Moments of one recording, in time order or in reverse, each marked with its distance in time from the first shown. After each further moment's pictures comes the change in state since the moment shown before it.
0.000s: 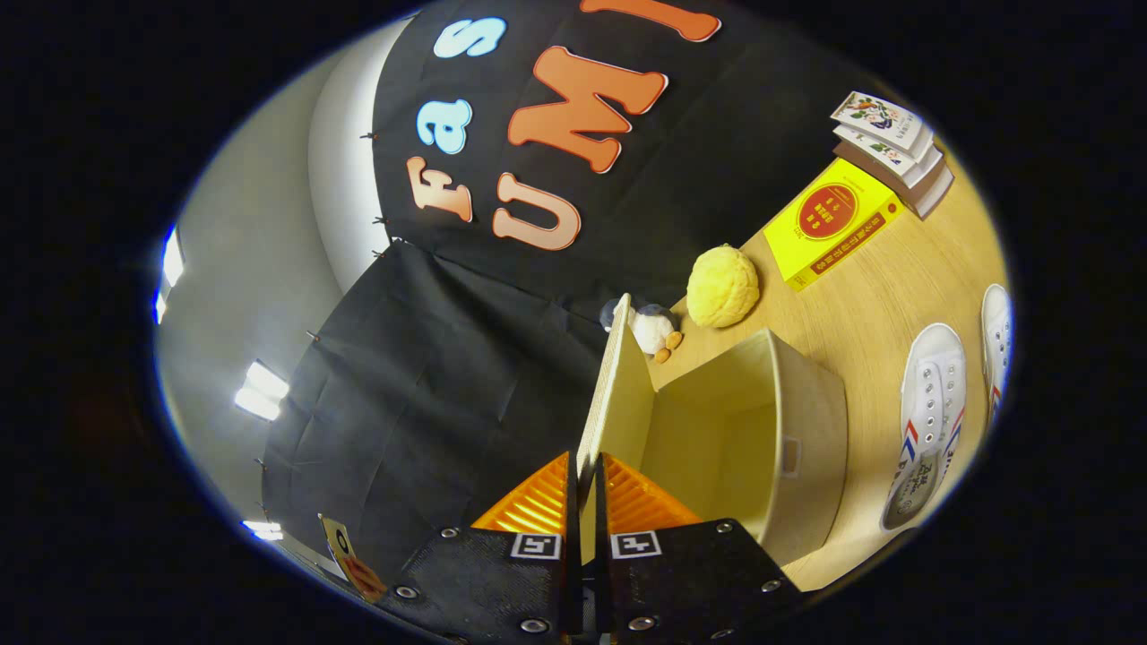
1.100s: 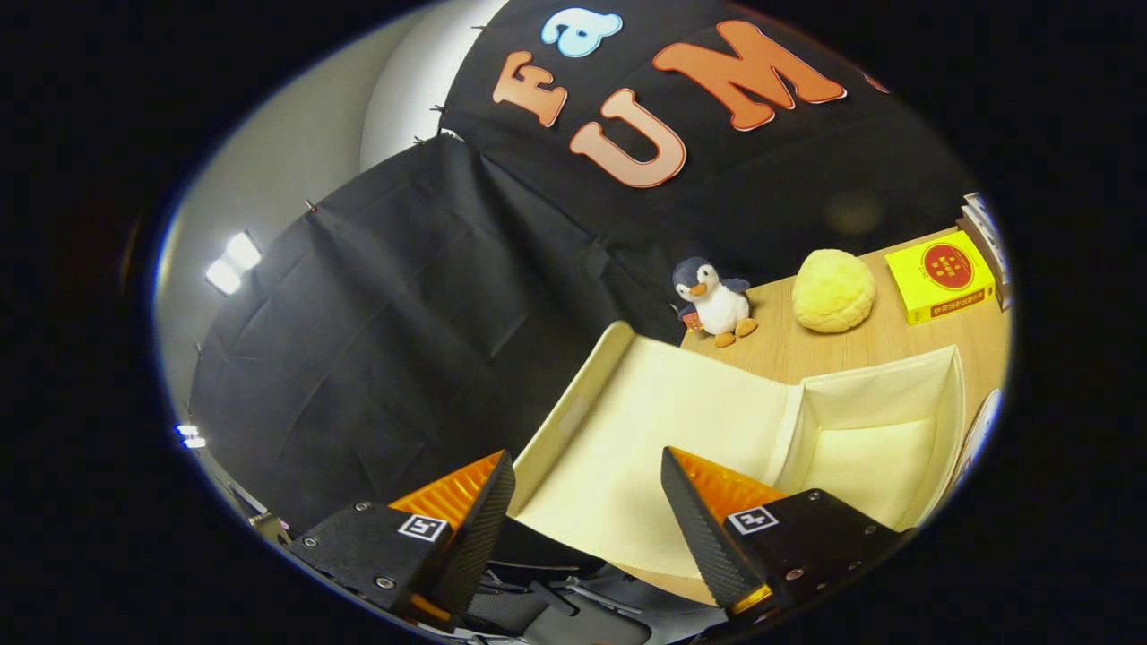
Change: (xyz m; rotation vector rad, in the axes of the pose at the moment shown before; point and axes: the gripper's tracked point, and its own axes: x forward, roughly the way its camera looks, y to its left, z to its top) arm 0.133 0.104 -0.083 -0.328 0.128 -0.075
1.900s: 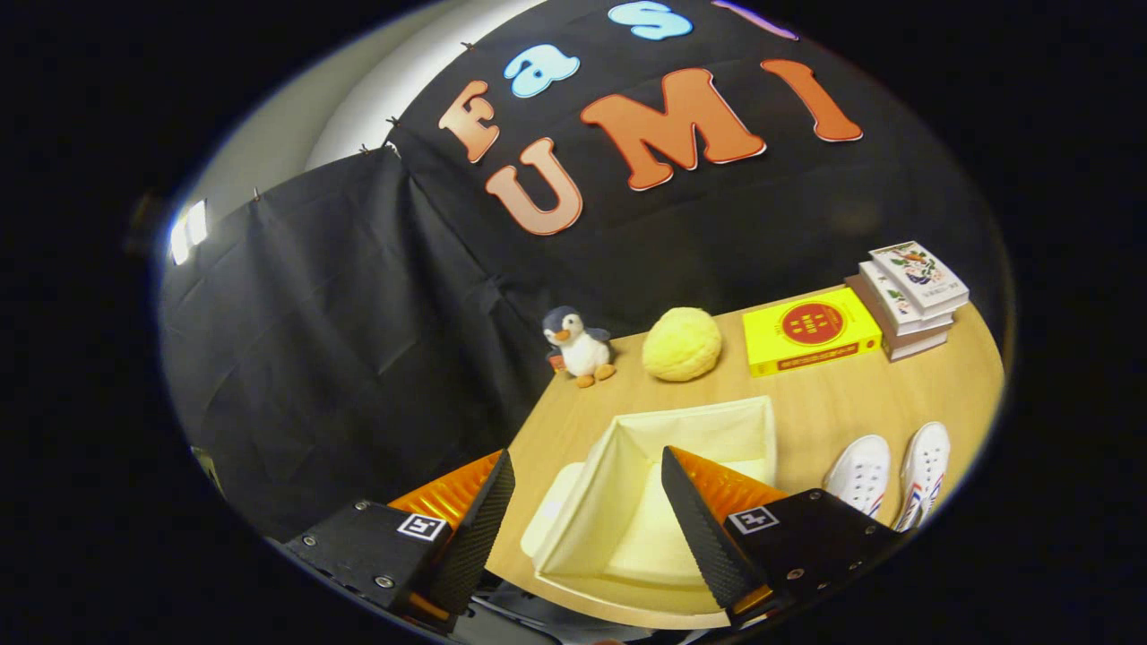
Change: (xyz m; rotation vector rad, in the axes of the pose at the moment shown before) arm -0.106 -0.145 0.028 -0.109 -0.150 -0.385
